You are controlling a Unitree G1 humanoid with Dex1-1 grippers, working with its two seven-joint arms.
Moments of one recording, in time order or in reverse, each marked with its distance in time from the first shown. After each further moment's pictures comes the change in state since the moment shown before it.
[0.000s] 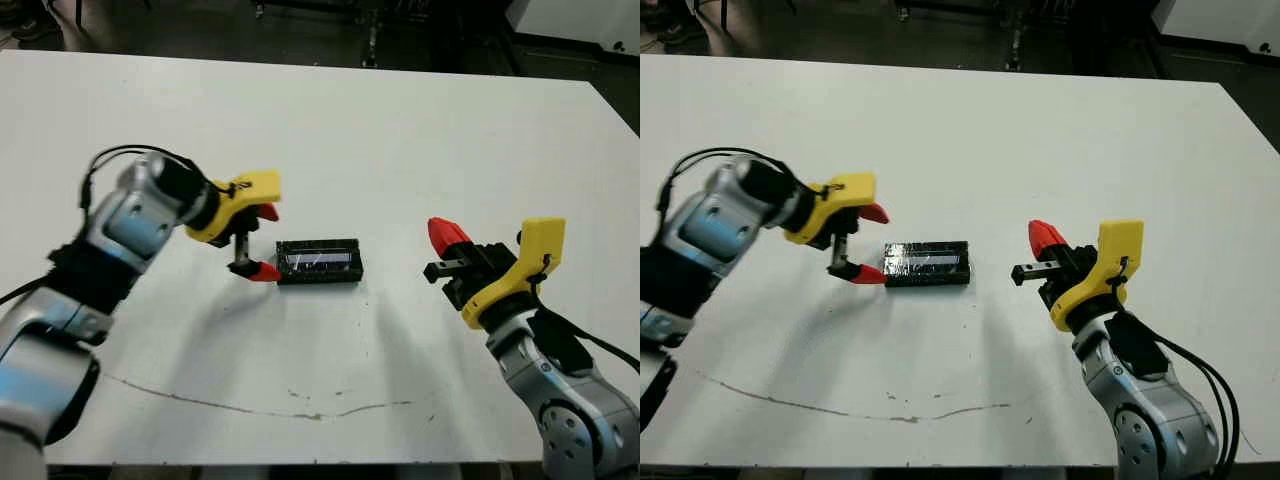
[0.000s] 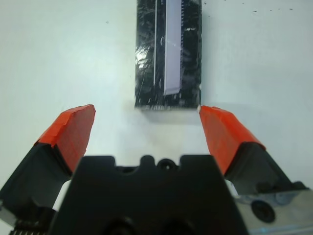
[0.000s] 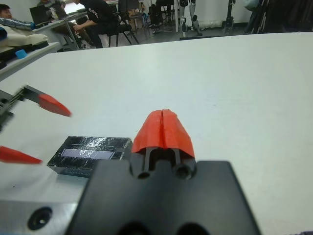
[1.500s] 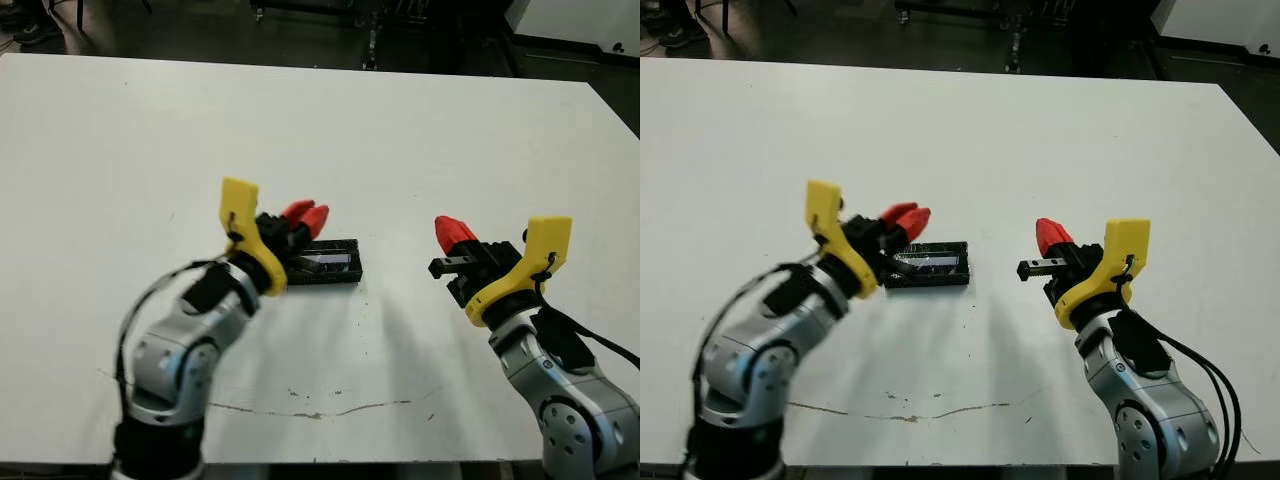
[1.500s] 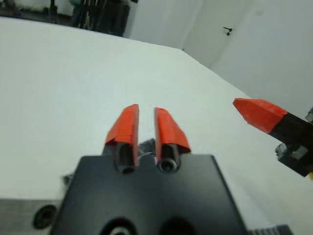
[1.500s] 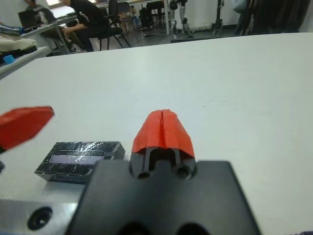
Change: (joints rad) left arm 0.604 -0.742 0.265 -0.646 -0.433 0.240 1.177; right arm -0.007 0.011 -0.017 0.008 -0.014 -0.002 -0.029
